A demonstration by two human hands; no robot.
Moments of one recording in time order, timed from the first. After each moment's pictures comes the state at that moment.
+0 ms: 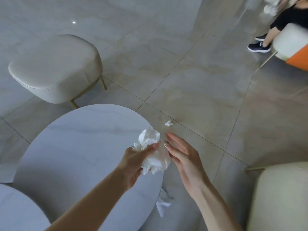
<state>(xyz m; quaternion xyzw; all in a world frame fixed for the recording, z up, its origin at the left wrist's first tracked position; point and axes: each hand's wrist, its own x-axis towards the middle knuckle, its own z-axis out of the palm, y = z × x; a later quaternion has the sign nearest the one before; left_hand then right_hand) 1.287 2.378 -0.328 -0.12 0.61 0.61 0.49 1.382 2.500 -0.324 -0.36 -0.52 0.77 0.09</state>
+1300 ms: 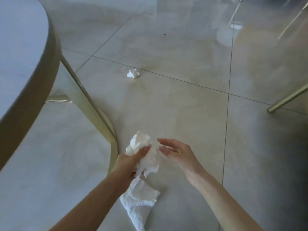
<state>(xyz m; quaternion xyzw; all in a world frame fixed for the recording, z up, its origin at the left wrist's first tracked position) 1.425 2.461 -0.860 -0.08 0.64 0.58 0.49 1.541 2.590 -0.848 -0.39 -0.60 0.70 0.08</state>
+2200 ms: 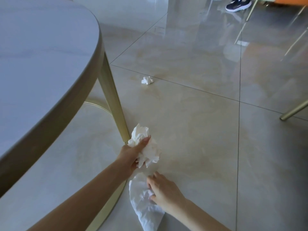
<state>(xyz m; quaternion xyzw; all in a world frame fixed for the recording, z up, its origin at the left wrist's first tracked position) 1.393 2.443 -0.866 -0.05 0.63 0.62 0.46 1.537 2.494 -0.929 -0.14 -0.95 0.24 -0.14</state>
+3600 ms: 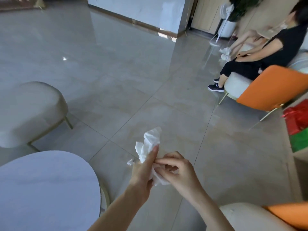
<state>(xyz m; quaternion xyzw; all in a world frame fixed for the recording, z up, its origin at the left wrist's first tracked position) 1.366 2.658 -0.209 -0.07 0.52 0.70 0.48 1.450 2.752 -0.187 -0.19 -0.83 0.52 0.10</state>
